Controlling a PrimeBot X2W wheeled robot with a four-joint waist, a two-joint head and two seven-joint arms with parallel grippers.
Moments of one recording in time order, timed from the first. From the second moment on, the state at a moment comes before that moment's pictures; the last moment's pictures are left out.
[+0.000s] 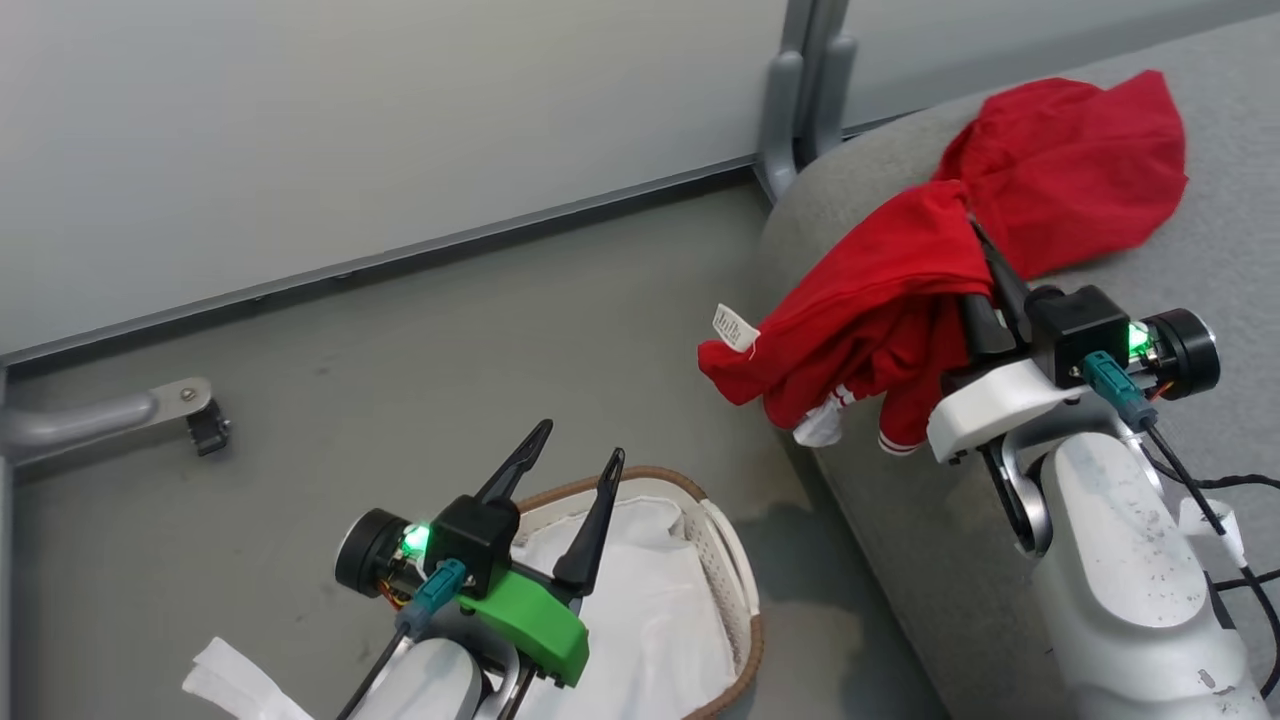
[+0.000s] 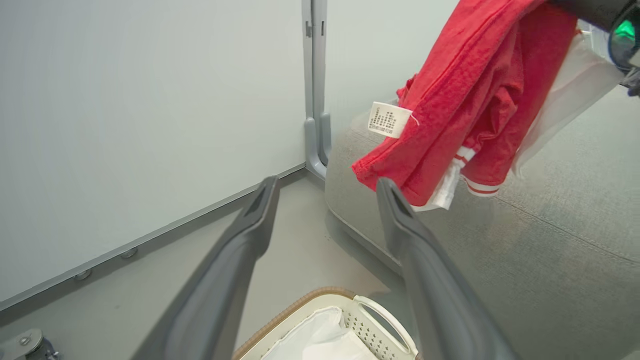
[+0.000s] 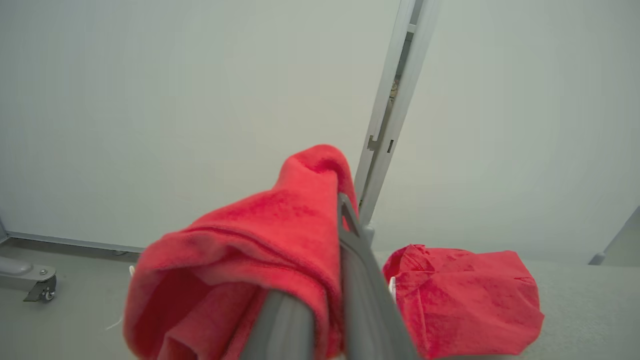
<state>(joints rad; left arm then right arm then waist) -0.28 0.14 -0.57 0.37 -0.31 -0.08 -0.26 -0.48 -0.05 0.04 0.37 -0.07 0.13 -0.26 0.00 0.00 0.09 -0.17</state>
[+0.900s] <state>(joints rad) -0.38 0.13 -0.58 0.39 -0.19 -0.12 -0.26 -0.61 -0.15 -0.10 0.36 -0.11 0.13 -0.26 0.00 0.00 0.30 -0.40</state>
